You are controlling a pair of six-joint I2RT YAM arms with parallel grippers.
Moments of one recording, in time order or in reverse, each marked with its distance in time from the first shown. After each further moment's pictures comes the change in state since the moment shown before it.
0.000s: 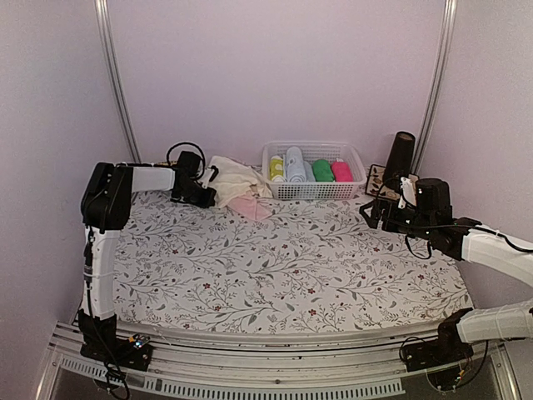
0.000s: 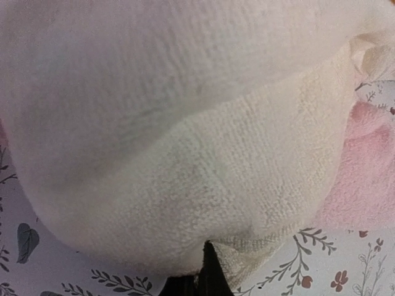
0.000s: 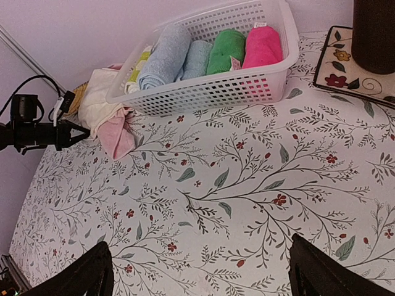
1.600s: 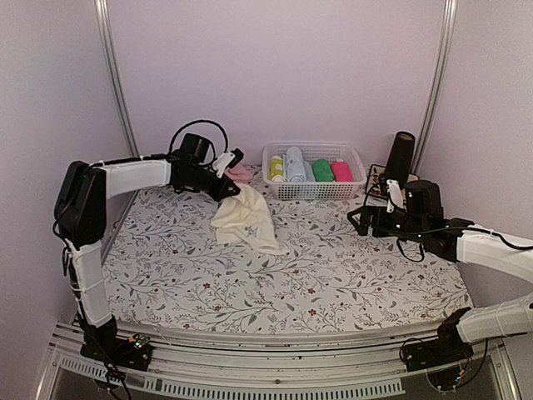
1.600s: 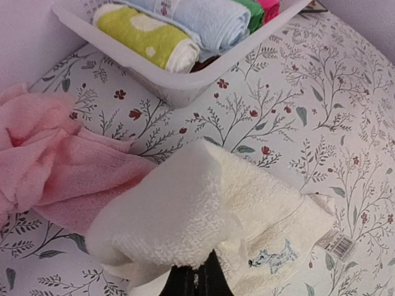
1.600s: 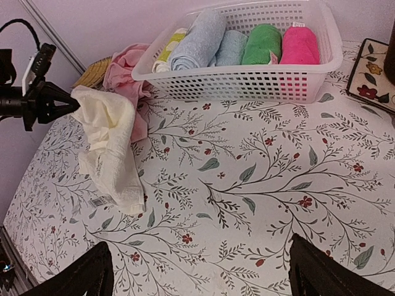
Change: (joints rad) left arm -0.158 -0.344 -0.186 0.027 0.224 0.158; right arm 0.100 0.036 0.008 0.027 0.008 -0.068
